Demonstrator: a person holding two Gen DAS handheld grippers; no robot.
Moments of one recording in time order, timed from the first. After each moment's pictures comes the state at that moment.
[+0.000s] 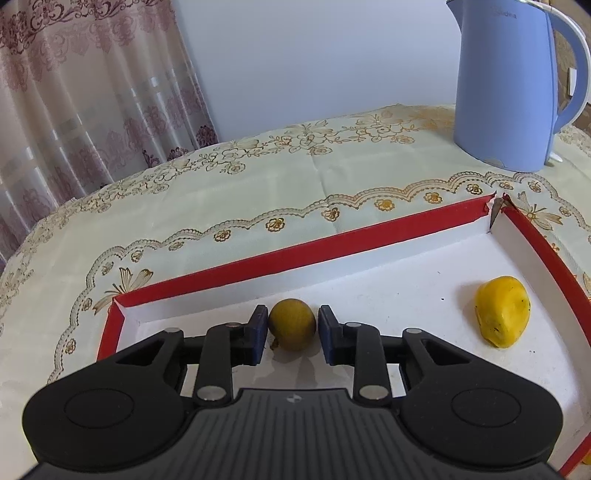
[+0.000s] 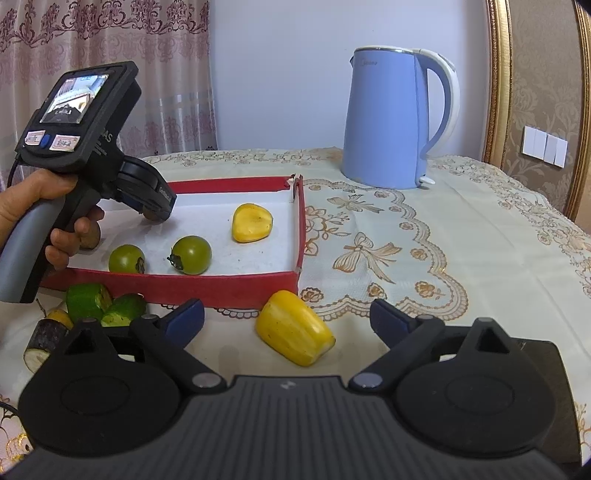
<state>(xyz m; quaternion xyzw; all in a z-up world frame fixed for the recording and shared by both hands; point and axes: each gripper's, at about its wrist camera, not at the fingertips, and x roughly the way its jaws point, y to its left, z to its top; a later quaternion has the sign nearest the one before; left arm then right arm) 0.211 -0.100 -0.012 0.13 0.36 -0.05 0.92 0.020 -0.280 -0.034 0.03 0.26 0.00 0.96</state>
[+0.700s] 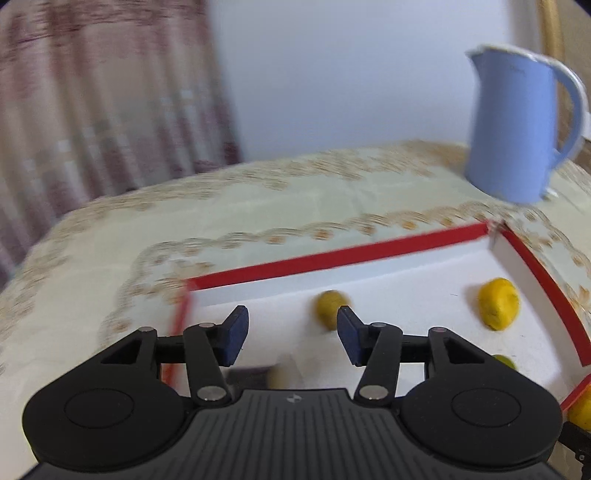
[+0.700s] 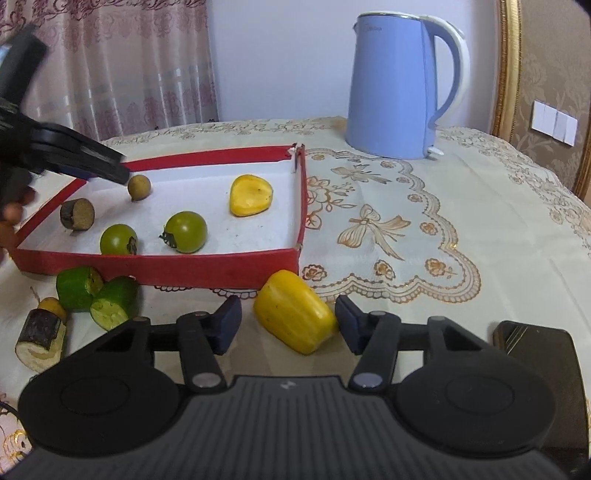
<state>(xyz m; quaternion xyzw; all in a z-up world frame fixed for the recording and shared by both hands) 0.159 -0.046 0.020 0.08 0.32 -0.02 0.94 0.035 -0.282 -0.041 0.03 0.31 0.01 0.95</state>
